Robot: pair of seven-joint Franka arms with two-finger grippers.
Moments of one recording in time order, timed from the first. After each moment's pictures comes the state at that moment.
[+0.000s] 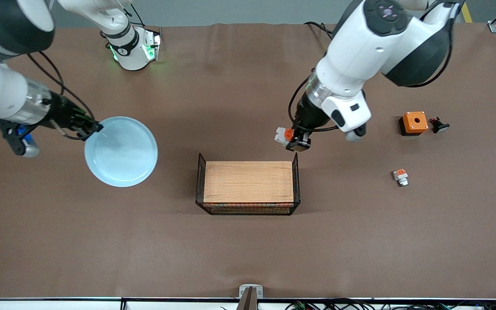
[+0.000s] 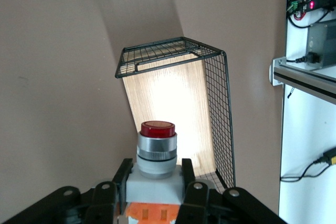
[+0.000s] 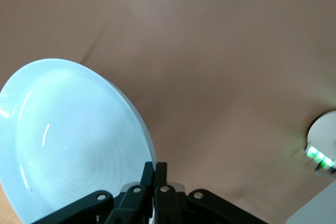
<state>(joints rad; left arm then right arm) -0.35 0.34 -0.31 -1.36 -0.01 1.96 -2.00 0.23 0.16 -0.02 -1.46 0.19 1.48 1.15</state>
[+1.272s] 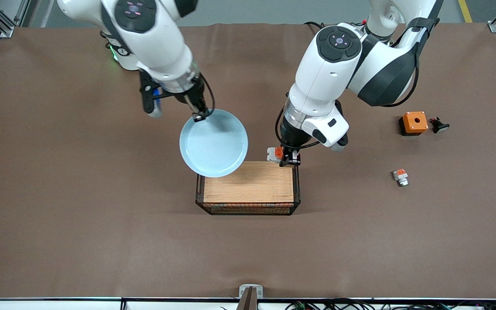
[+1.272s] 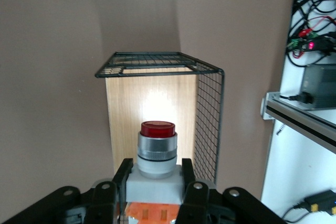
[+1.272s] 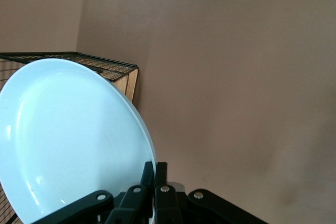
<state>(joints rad) -0.42 0.45 -0.28 -1.27 0.10 1.97 -2.22 0.69 0.27 -0.03 -1.45 0.13 1.76 2.03</state>
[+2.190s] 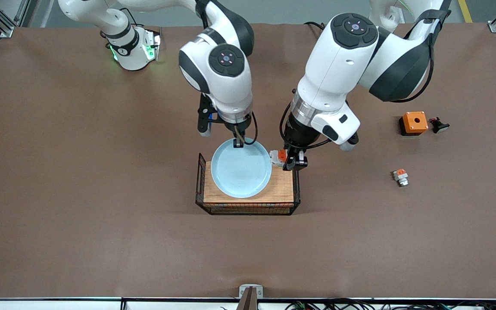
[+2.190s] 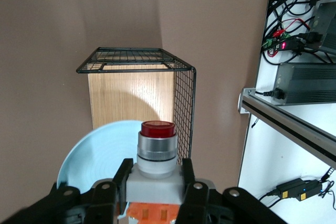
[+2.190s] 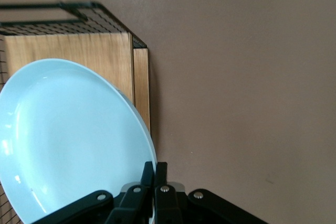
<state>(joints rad) -0.41 0.45 -0.26 -1.23 0.10 1.98 -2.22 0.79 0.59 -0.03 -1.25 0.01 1.87 2.37</state>
